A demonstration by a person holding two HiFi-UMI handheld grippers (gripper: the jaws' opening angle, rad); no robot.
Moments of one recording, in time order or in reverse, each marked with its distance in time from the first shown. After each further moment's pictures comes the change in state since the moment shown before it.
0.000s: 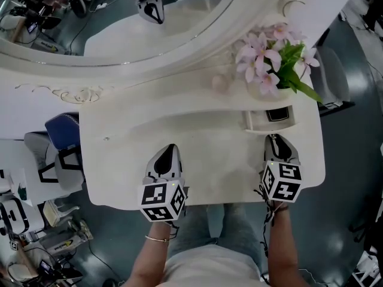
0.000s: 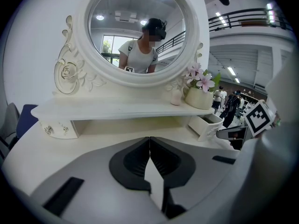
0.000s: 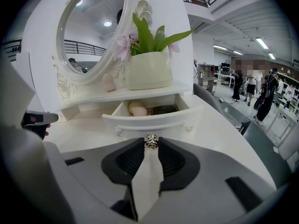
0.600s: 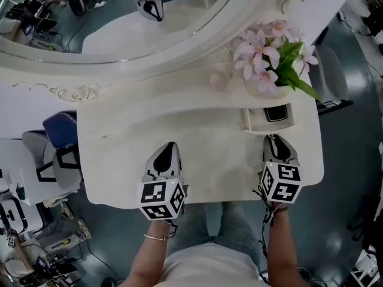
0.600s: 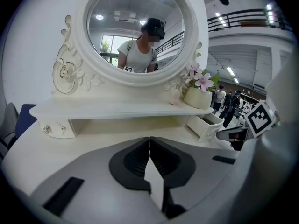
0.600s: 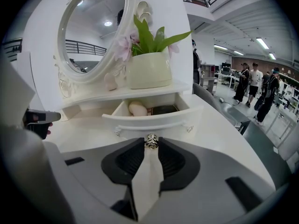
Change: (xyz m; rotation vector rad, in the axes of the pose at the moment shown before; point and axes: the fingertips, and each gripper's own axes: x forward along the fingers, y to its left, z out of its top) left arm 0.002 -0.004 -0.001 0.002 0.001 -0.012; right arm -0.006 0.000 -0.005 -0.005 0.003 0.003
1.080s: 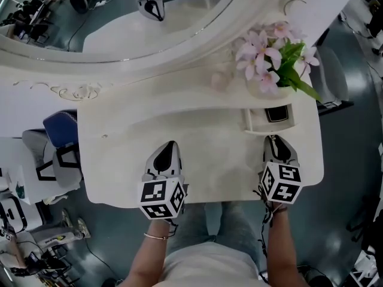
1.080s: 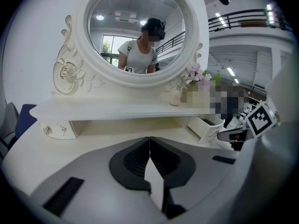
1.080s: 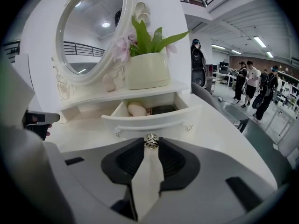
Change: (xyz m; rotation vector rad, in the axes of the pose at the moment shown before) left arm -0.001 0.002 0.003 -0.003 -0.005 0.002; right arm -0.001 0.000 -0.001 0.026 -0.006 -0.009
